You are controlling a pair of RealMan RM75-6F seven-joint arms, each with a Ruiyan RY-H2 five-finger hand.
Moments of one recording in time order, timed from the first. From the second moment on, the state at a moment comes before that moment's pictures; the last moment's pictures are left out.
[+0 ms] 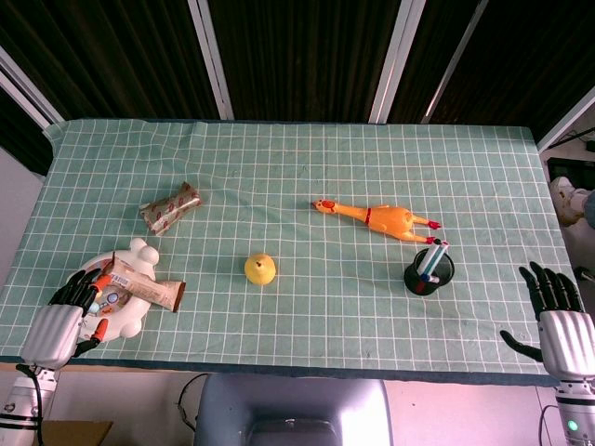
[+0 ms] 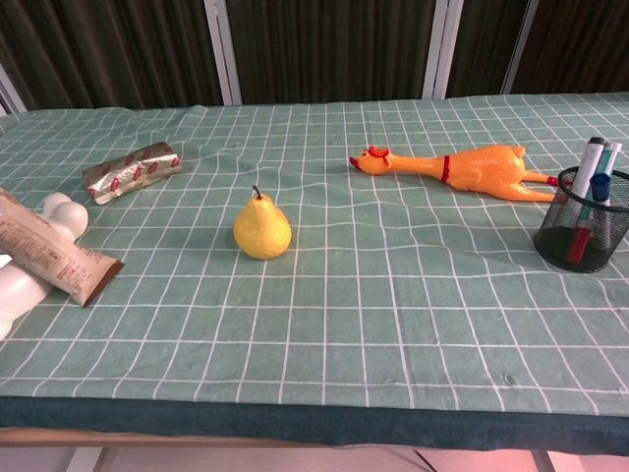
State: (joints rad) left arm -0.19 -1.14 -0.03 -1.69 1.49 1.38 0.13; right arm 0.04 -1.15 0.03 -1.60 -1.51 1.59 -0.10
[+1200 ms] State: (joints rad) left arm -0.17 -1.09 -0.02 -1.71 1.50 1.40 0.05; right arm 0.37 -1.31 0.17 -1.46 -1.40 1.18 -0.16
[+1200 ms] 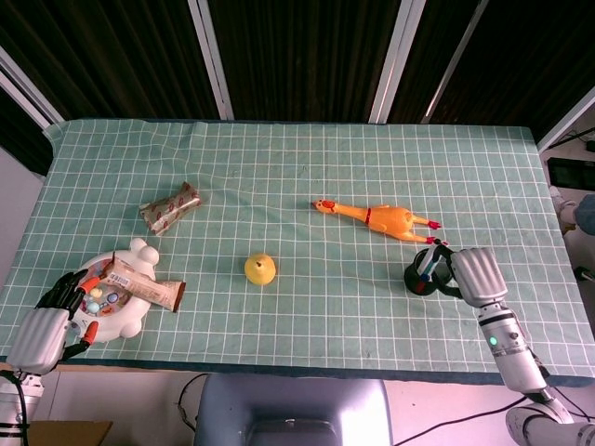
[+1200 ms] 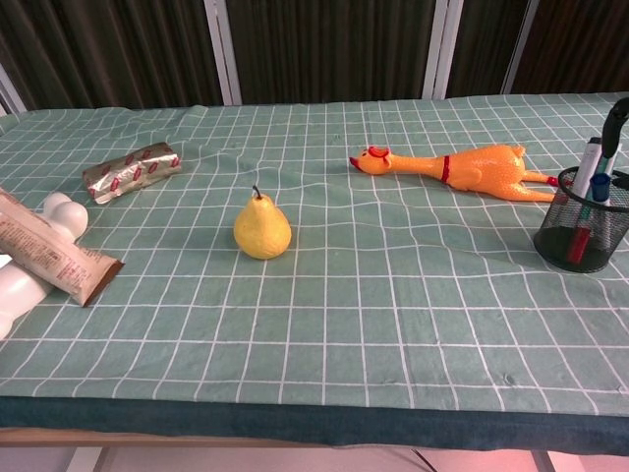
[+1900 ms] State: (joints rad) left arm -0.17 -1.09 -0.02 -1.70 1.51 1.40 0.04; right arm 0.40 -1.33 0.14 -1.44 -1.40 1.15 -0.08
